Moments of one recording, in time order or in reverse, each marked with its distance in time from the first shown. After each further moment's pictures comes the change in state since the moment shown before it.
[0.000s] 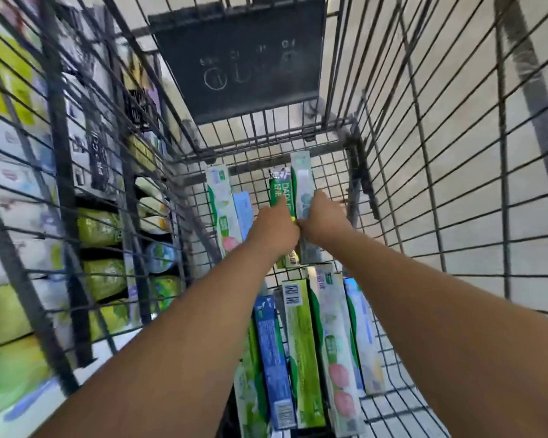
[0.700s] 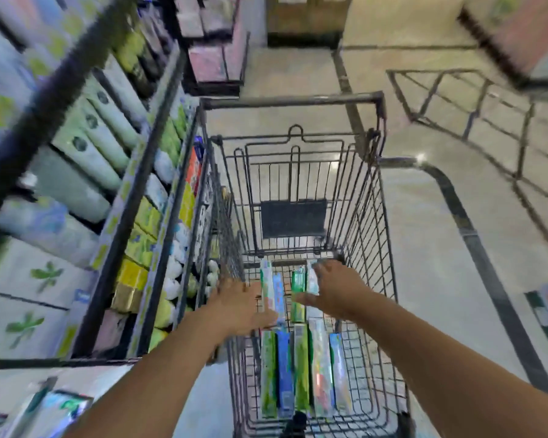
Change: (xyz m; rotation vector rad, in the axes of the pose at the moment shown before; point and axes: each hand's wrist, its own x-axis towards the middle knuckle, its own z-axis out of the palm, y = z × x) left_hand -0.335 -0.019 -0.174 0.400 0.014 0.062; right_hand -0.312 -0.107 -0.175 -0.669 0.029 -0.431
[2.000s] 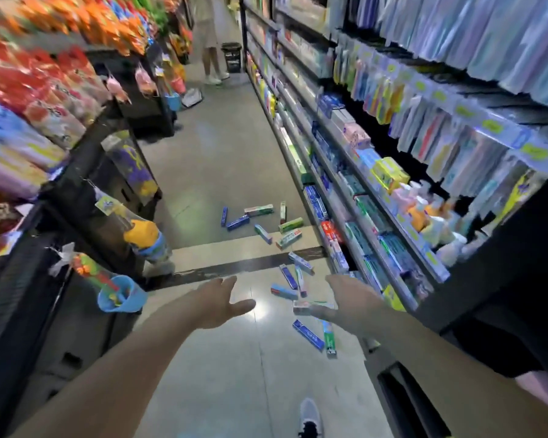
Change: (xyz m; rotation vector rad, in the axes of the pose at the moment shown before) left_hand -0.633 -0.510 0.384 -0.912 0.426 -1.114; right_hand -0.216 -0.817 0.172 -0.565 -0.170 -1.138
